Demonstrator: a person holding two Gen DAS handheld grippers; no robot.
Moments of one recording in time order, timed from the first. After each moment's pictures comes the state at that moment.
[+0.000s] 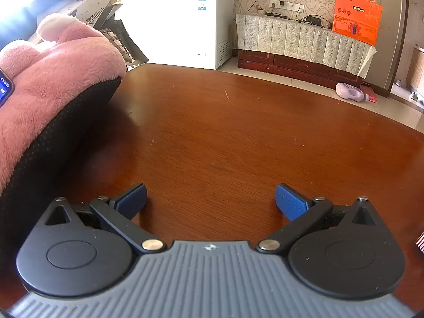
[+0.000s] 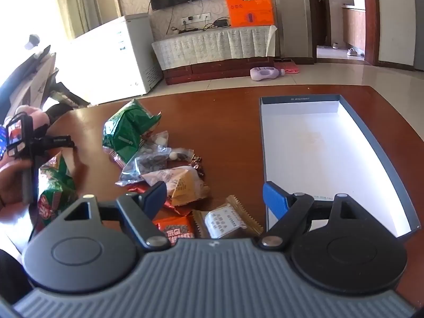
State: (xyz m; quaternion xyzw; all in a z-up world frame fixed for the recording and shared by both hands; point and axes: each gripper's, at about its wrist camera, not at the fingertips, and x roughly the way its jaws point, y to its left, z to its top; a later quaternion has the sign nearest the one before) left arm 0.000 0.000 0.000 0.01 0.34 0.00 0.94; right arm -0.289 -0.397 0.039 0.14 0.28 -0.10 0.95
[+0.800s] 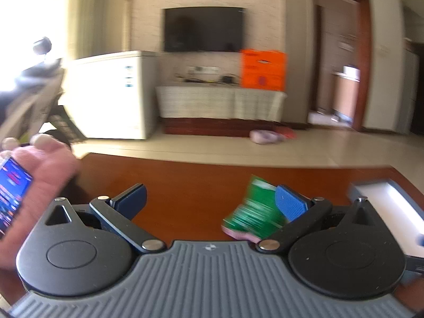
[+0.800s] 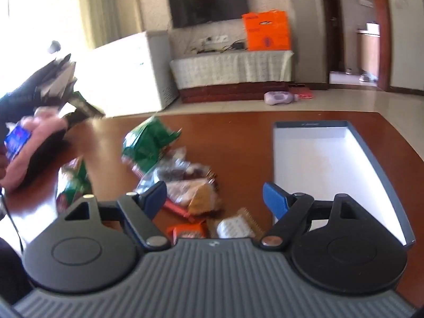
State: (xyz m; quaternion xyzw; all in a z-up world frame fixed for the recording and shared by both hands) left arm -0.248 -0.116 0.163 0.04 0.19 -0.17 0.97; right arm -0.311 -0.377 0.045 0.08 0.25 -0.06 0.96
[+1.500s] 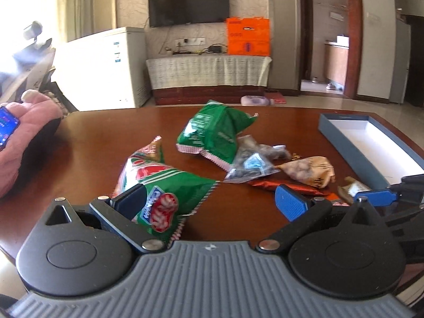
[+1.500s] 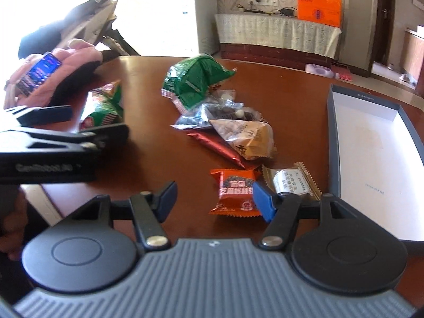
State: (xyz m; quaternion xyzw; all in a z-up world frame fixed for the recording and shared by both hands) left arm -0.323 -0.157 0.070 0.06 0.25 -0.17 0.95; right arm -0.283 -0.339 0.004 0.03 0.34 0.00 0.94
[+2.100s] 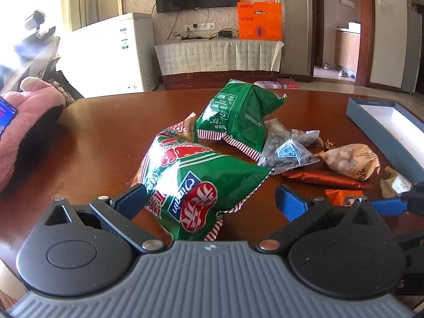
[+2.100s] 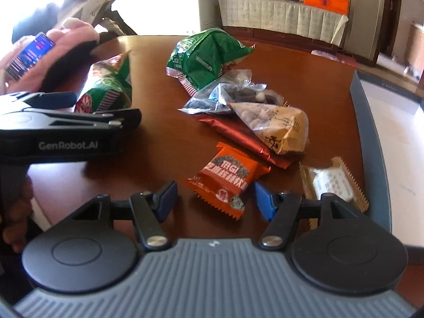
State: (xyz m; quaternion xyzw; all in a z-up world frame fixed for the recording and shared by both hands) left arm -0.258 -0.145 0.035 0.08 0.28 -0.14 0.95; right arm -0.249 -0.313 -0.018 0.01 0.37 0.02 0.93
